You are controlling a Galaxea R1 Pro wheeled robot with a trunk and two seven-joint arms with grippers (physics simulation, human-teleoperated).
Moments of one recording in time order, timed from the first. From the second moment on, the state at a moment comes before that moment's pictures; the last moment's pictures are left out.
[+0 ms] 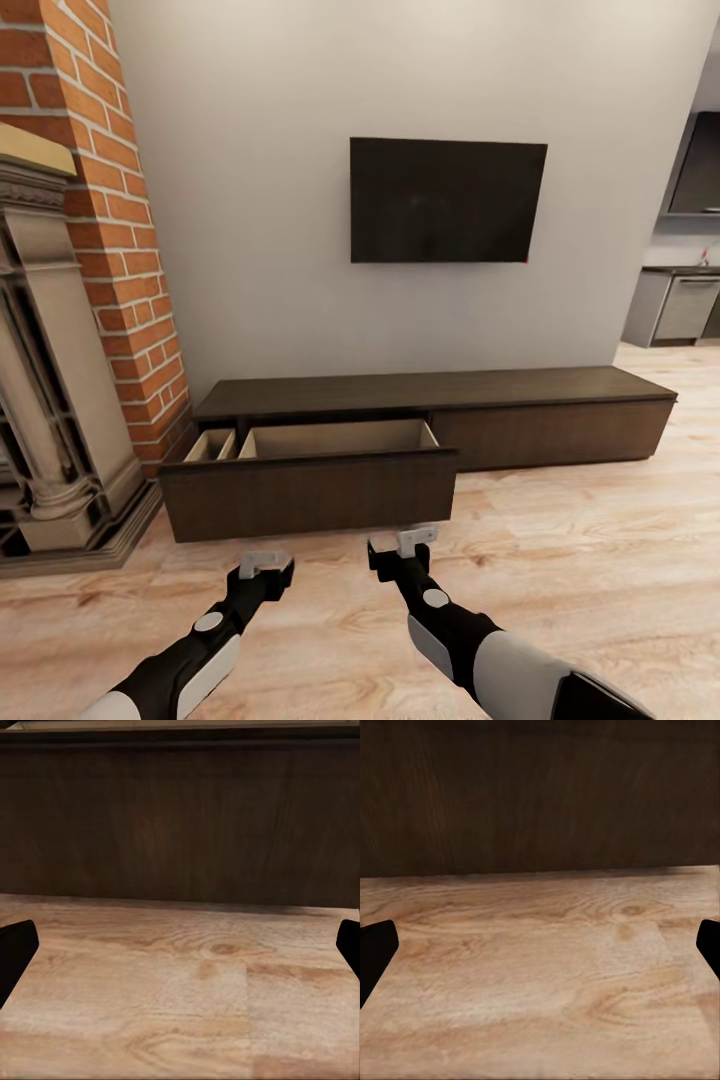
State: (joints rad) left arm -0.52 0.14 -0.73 -0.61 0.74 -0.15 0.15; right arm -0.73 0.16 0.98 -0.20 -0.81 -0.32 -0.14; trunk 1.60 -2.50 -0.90
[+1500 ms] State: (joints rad) left arm -0.53 0.14 -0.59 -0.60 0.74 -0.15 0.16; right arm -0.73 0.16 0.98 -0.21 -0.82 -0.33 -0.14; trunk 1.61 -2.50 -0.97
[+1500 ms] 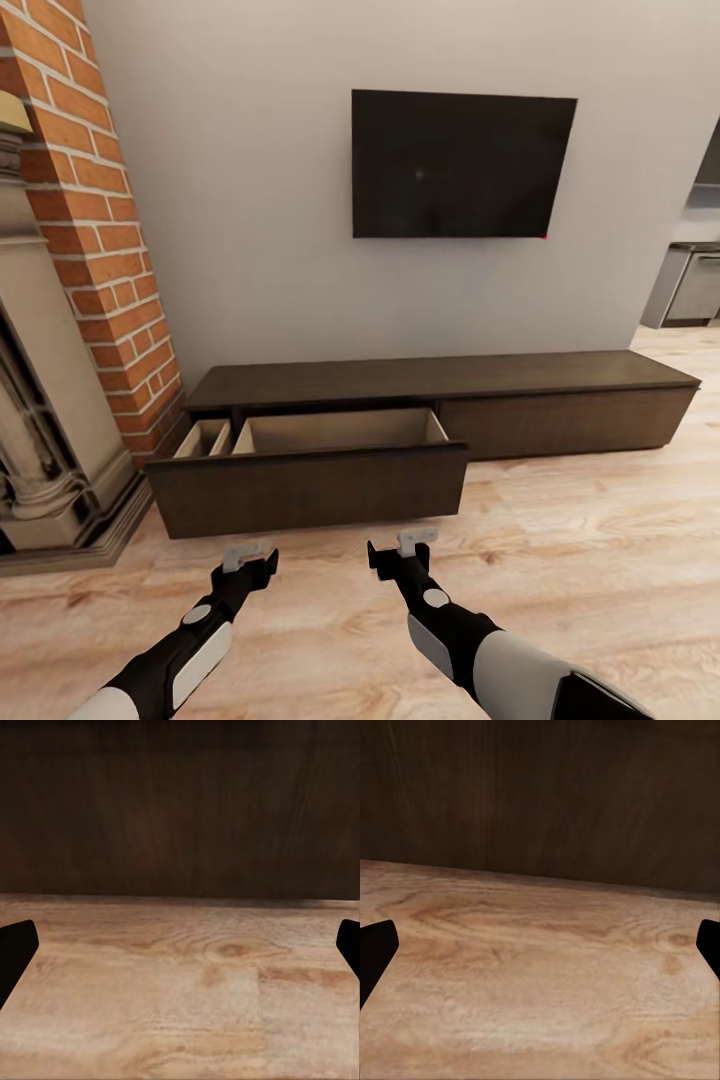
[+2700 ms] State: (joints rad) left arm -0.53 0.14 -0.59 -0.56 0.74 -0.16 0.16; right arm -0.73 0.16 0.98 -0.21 -0.82 -0.33 -0.14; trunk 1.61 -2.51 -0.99
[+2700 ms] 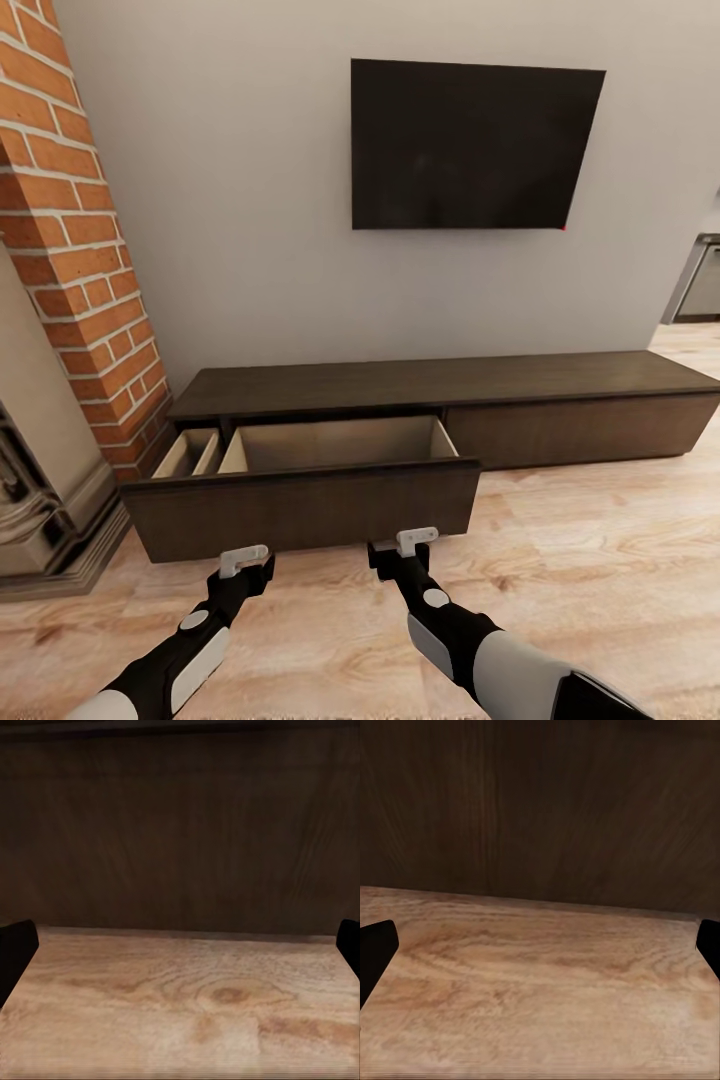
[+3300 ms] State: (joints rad) left arm -0.53 0.14 -0.59 -0.56 0.74 -0.16 0.16; right arm -0.73 0.16 0.98 -0.21 -0.82 -0.33 -0.14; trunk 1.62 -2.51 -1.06
